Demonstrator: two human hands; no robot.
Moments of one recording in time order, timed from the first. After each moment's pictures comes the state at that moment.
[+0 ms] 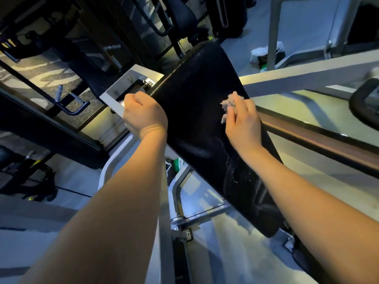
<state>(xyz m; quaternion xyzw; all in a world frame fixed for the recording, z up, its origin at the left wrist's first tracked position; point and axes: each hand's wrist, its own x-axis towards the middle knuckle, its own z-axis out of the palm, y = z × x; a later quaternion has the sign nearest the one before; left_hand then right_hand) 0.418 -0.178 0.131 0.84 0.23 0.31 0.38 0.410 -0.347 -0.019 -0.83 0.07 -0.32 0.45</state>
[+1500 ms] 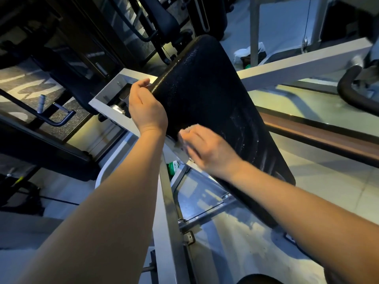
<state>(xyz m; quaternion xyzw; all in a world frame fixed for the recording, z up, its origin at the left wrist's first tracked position) 0.428 -0.151 0.117 0.82 0.04 0.27 0.50 0.342 -0.265 0.010 -0.83 -0.27 -0.33 0.36</state>
